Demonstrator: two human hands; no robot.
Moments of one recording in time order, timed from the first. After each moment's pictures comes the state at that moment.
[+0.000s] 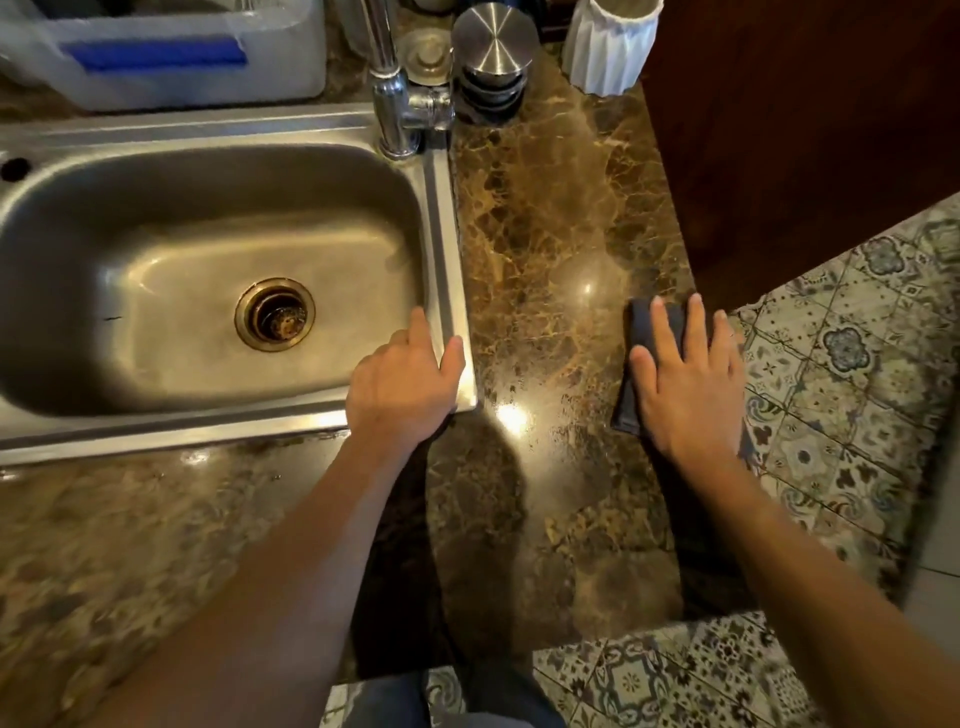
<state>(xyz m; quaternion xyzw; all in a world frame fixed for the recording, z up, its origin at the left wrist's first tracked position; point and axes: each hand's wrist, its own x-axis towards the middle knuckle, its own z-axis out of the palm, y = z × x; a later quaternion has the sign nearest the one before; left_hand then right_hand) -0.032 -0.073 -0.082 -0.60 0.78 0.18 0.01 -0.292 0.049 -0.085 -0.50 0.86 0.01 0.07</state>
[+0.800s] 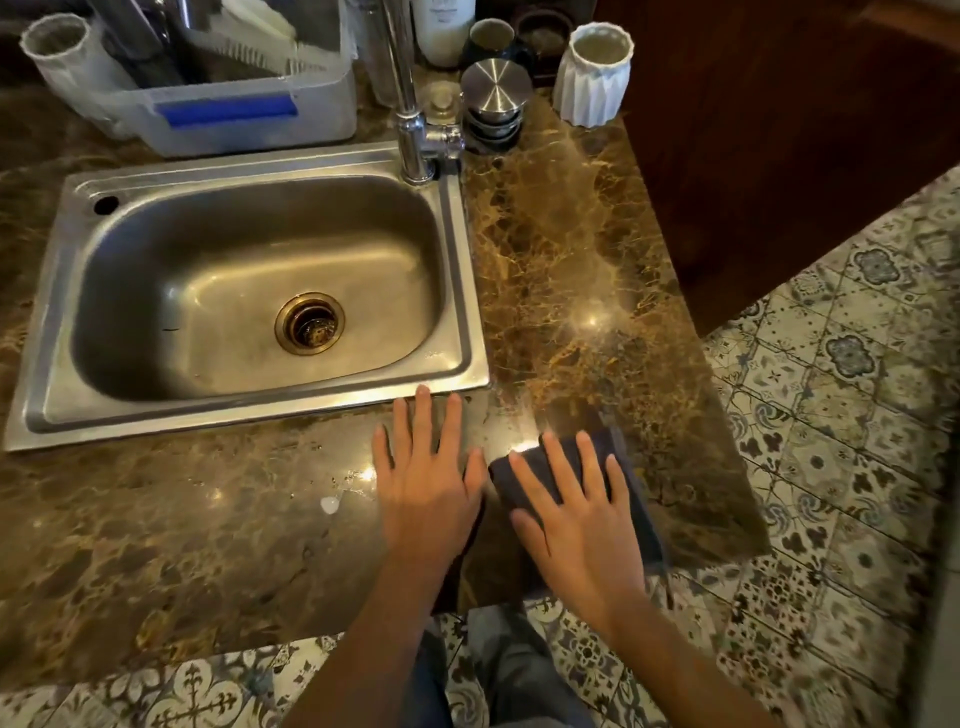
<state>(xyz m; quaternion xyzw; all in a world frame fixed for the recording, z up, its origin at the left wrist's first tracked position) 0.018 0.068 -0.099 -0.56 0.83 0.03 -0.08 -0.140 0.169 -0.078 -0.64 0.75 0.05 0.14</state>
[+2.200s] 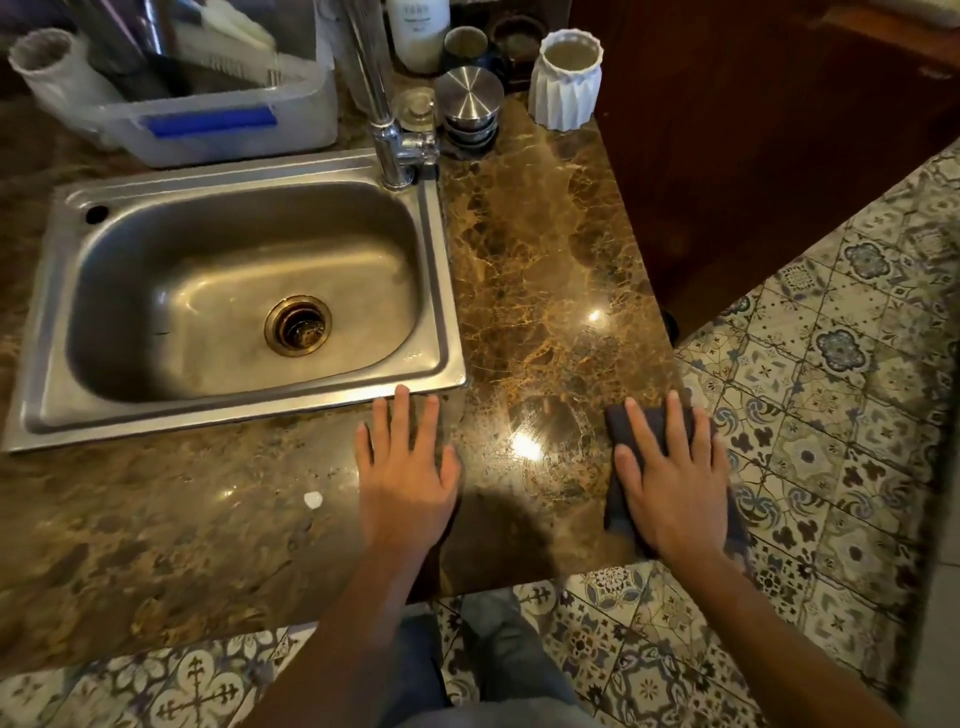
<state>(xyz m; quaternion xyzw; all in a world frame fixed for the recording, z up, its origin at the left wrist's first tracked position) 0.017 0.067 -0.097 -0.57 0.82 0.05 -0.08 -0.254 0.180 -0.074 -0.50 0.86 0.04 0.10</state>
